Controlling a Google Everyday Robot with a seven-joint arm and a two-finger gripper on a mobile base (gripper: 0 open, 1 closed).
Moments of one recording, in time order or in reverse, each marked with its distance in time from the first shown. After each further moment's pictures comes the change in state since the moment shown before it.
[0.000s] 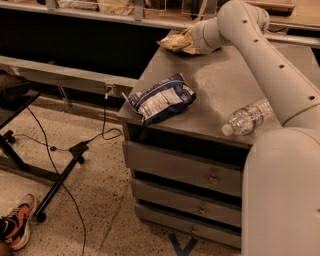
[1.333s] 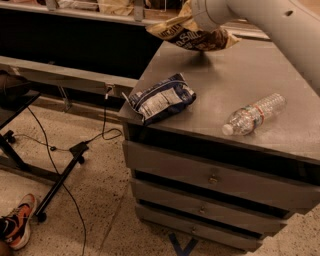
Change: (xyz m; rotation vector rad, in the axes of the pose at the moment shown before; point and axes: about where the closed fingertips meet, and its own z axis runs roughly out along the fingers) arm -0.070 -0.068 -0.127 0.088 0.080 -0.171
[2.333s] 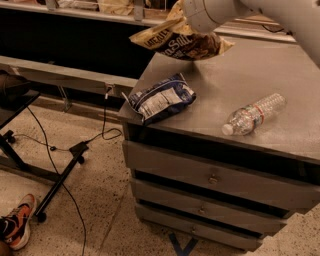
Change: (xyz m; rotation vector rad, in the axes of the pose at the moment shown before) arm -0.069 -0.007 -0.052 -0.008 -0.148 -0.064
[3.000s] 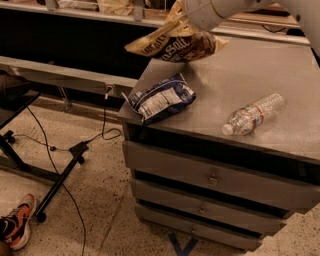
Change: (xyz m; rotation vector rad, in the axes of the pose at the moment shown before) arm -0.015 -0.002 -0.007 -0.017 -0.159 0.018
